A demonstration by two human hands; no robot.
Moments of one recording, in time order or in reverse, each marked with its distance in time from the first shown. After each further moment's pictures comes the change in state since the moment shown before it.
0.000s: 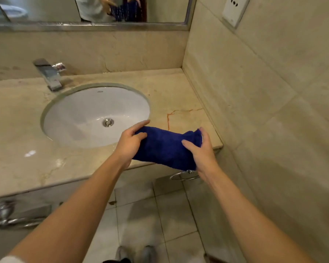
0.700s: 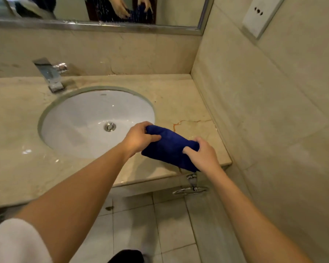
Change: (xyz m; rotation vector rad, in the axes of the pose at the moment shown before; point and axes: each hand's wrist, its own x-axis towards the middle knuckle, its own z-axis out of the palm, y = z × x) left_hand 0.082 0.013 -0.005 0.351 -0.073 -0.037; right_hand 0.072 -0.009 0.017 -0.796 -0.033 -0.145
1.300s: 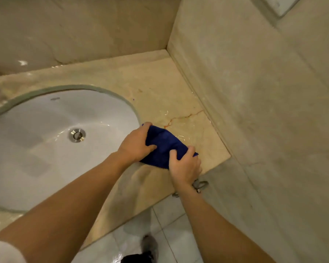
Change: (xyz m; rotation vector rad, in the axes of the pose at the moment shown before) left_hand 0.123 -0.023 0.005 0.493 -0.369 0.263; right_hand 0.064 -0.007 0.111 -0.215 0.513 0.532
